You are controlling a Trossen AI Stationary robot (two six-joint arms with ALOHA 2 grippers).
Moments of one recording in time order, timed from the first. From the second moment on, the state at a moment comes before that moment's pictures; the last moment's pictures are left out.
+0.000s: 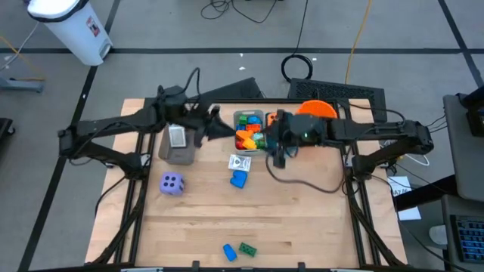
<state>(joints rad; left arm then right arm) 0.29 1.24 1.10 0.09 0.59 -0.50 -0.01 1.31 1.26 -0.37 0.12 -0.06</state>
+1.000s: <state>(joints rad) -0.60 1.15 1.10 -0.19 -0.49 -0.55 0.55 1.72 1.26 -0.14 0.07 0.22</state>
